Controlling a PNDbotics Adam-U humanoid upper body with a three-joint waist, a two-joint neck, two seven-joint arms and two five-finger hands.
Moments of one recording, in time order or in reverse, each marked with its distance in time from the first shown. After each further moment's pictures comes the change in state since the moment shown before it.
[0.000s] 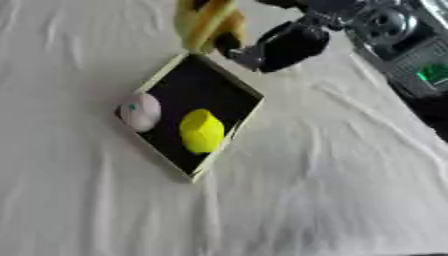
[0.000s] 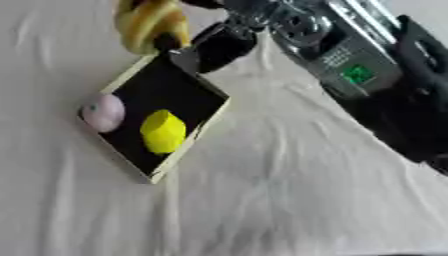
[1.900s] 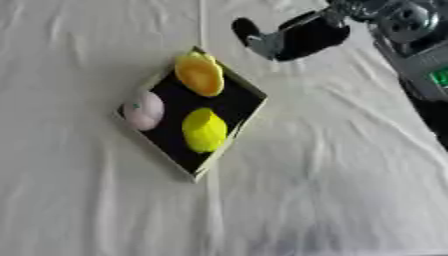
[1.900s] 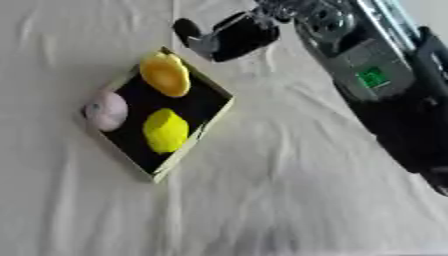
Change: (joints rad) left arm 0.019 -0.002 -0.002 -0.008 0.000 -0.004 0.007; right arm 0.172 -0.099 -0.252 -0.113 -0.050 0.009 -0.062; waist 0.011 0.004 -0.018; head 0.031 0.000
